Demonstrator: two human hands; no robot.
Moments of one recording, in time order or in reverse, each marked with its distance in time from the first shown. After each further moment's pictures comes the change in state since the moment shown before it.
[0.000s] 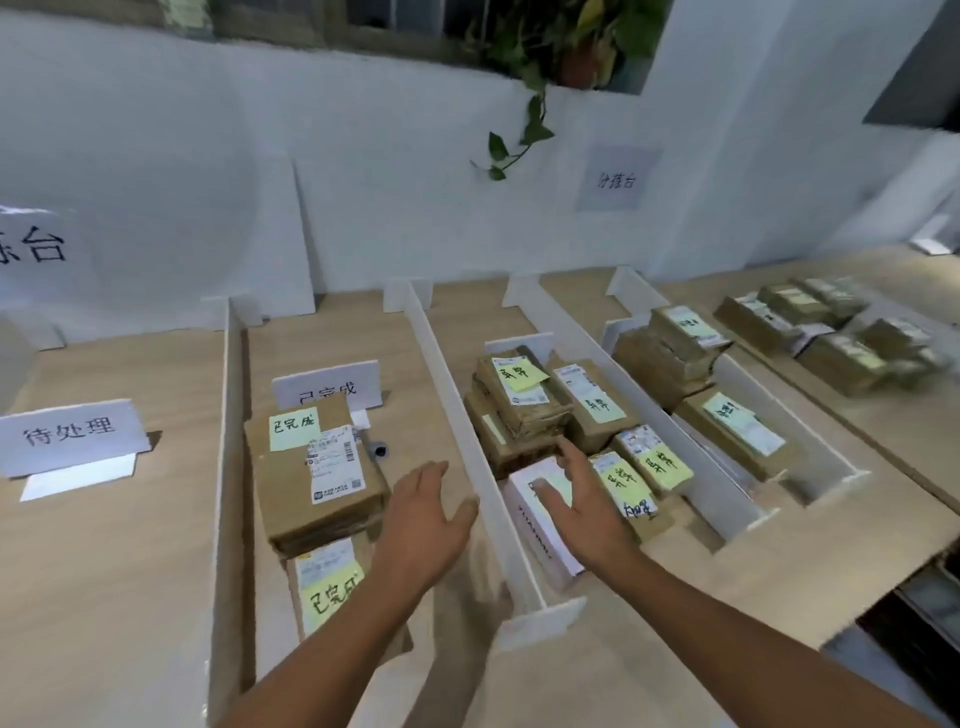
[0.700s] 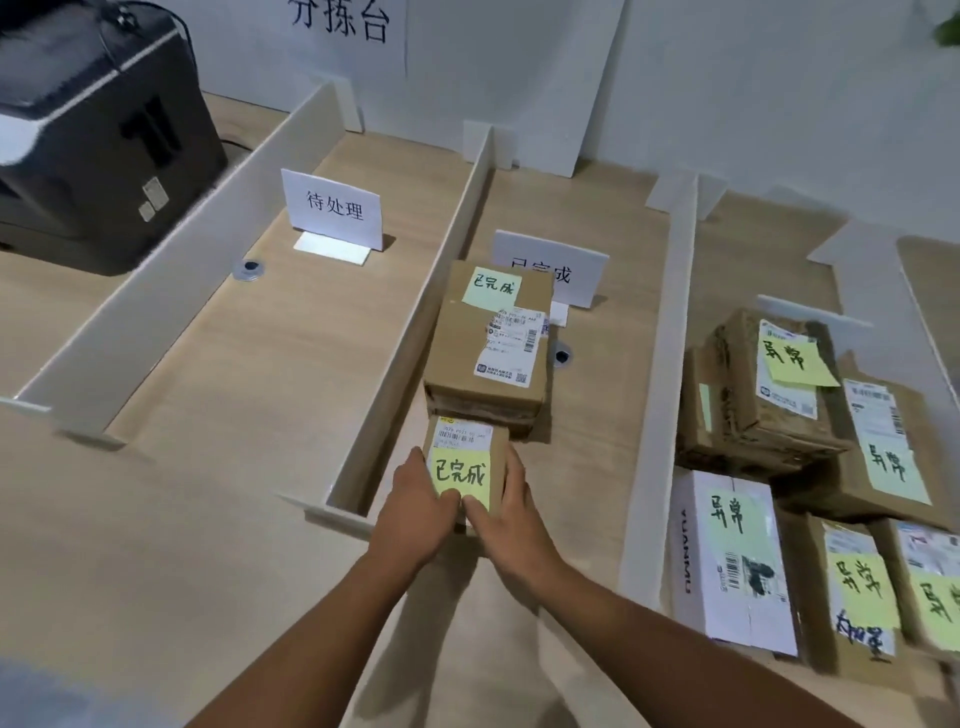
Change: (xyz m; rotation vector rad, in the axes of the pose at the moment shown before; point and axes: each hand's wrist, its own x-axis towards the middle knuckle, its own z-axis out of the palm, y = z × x) left_hand -0.064 -0.120 0.029 -0.252 0.251 -0.792; right_hand -0.008 0.008 0.221 0.082 -0.718 -0.099
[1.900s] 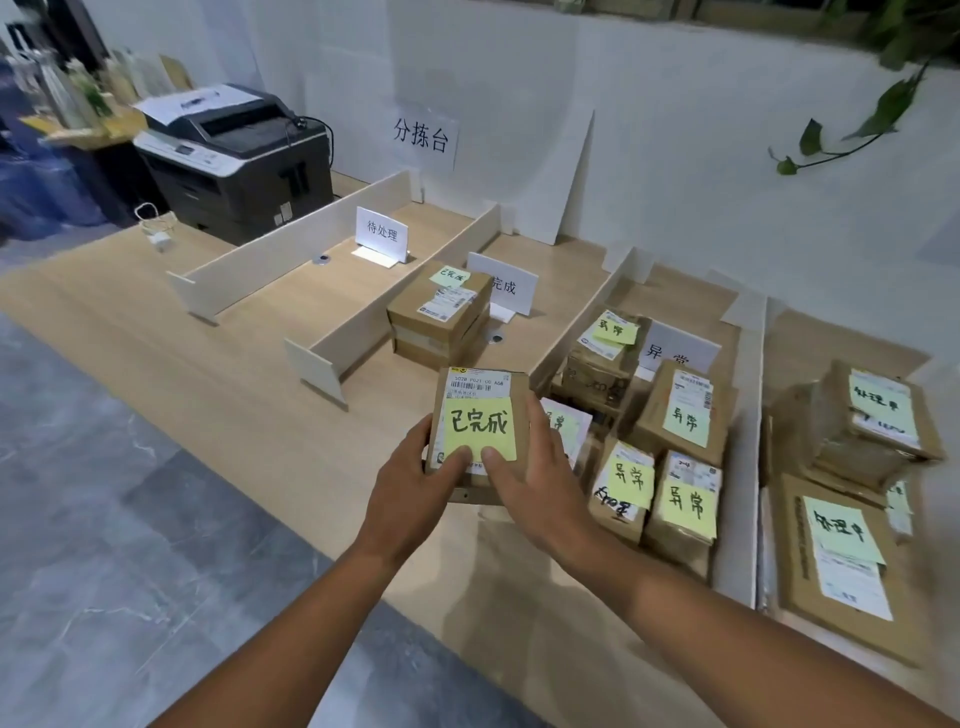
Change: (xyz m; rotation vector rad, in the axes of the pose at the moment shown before) left_hand -0.357 0.121 0.200 -0.379 0.438 0.279; right_hand -0.277 0.064 -0.281 -0.145 -0.026 -0.500
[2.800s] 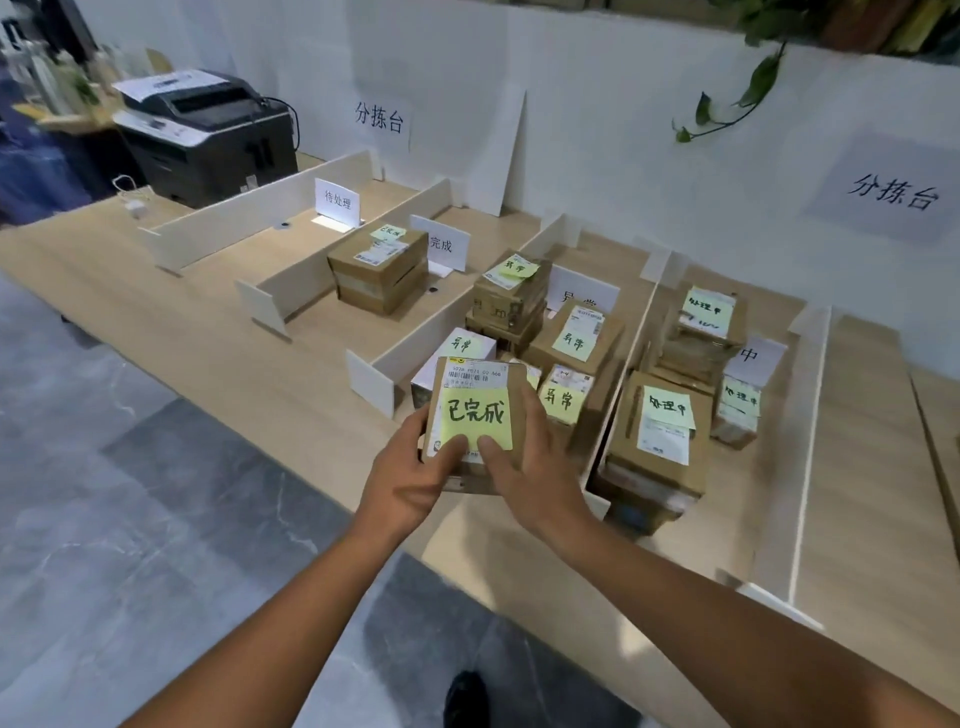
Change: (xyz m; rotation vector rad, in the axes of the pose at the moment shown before) left_hand -0.199 0.049 0.143 0.035 -0.001 0.044; right_hand -0.190 0.083 -0.146 0.005 -0.011 -0.033
